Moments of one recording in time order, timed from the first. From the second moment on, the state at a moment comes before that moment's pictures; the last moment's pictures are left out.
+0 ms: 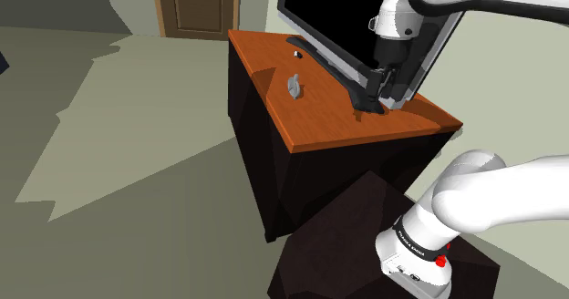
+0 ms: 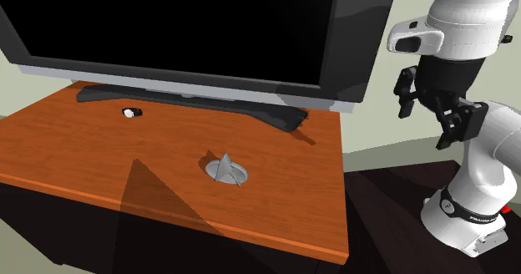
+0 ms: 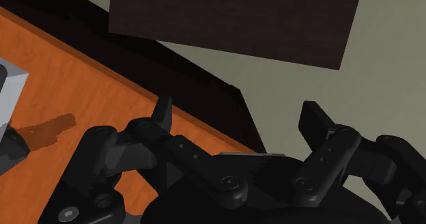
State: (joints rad) arm 0.01 -0.76 0.03 -2.40 -0.04 1.46 -0.08
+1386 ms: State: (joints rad) arm -0.08 -0.09 0.01 -2.04 -0.01 1.87 0.13
